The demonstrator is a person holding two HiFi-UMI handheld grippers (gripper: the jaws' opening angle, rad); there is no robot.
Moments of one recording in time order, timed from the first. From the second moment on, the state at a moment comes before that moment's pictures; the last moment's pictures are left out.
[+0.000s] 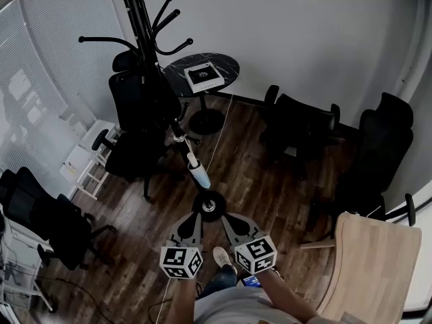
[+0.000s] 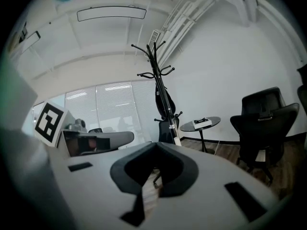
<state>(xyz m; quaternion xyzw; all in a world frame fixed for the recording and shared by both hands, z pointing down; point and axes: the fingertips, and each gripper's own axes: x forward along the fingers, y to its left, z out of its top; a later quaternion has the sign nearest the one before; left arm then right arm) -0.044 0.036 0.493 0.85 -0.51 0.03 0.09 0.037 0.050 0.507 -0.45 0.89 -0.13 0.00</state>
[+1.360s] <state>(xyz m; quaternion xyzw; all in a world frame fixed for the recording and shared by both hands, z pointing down) -0.123 -0.204 0.513 0.85 -0.52 -0.01 0.10 -0.019 -0.177 0.524 -0.47 0.87 -0.14 -0.03</state>
